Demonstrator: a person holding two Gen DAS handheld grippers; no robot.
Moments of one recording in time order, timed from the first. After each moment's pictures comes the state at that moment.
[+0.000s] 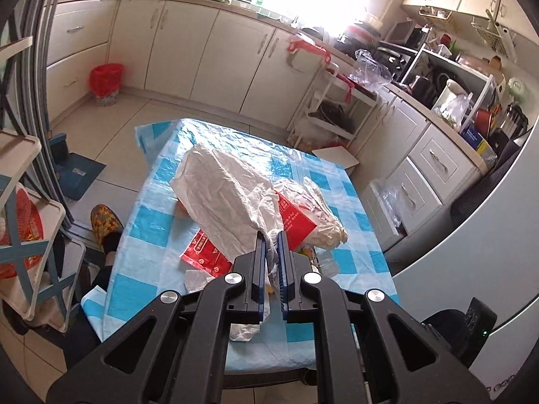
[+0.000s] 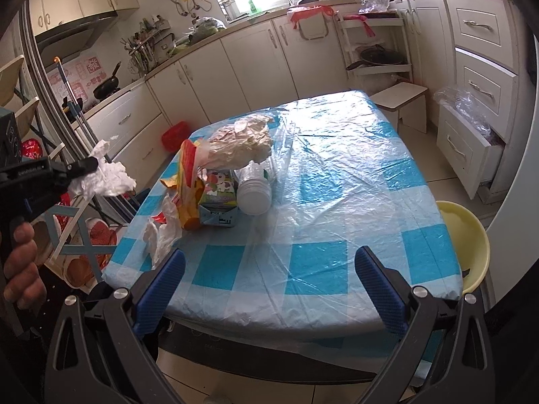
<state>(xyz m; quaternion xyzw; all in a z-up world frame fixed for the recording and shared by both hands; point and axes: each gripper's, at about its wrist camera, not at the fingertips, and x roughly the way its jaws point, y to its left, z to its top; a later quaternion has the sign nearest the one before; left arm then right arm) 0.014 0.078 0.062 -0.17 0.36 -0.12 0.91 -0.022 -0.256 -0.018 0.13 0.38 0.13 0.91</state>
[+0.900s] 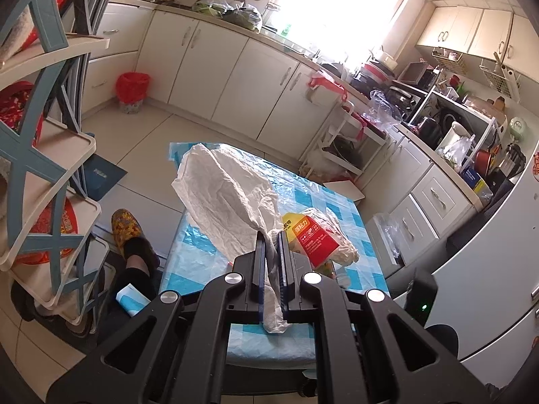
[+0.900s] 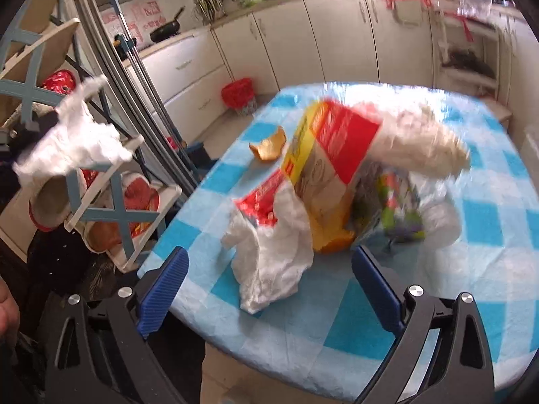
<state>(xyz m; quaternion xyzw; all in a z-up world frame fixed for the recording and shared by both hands) -0.036 0.151 0.077 -0.22 0.32 -0.09 0.92 0.041 -0.130 -0.015 0.04 0.37 0.24 0.90</state>
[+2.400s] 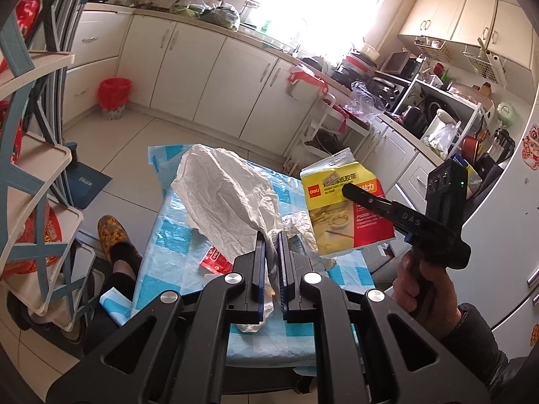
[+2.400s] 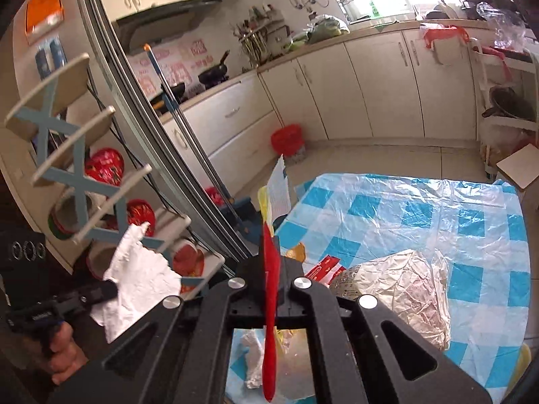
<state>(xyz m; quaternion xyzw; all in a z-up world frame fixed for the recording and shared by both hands) -0.035 0.113 0.092 -0.19 0.31 -0.12 0.92 0.114 -0.199 0.081 0.13 0.32 0.37 0.87</state>
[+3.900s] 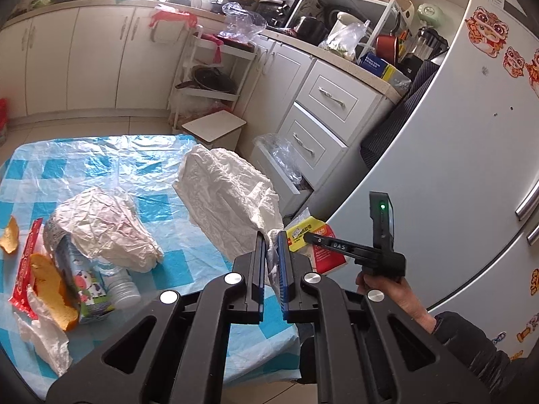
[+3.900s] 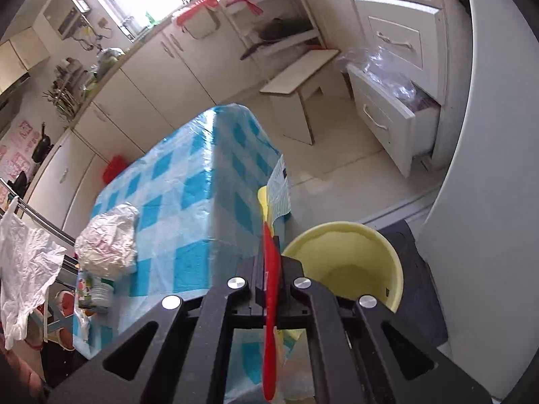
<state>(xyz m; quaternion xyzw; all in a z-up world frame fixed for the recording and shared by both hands) 0.038 -0.182 0.070 -0.09 0.38 -0.34 0.86 0.091 -0.501 -0.049 0.22 0.46 0.00 0.86</state>
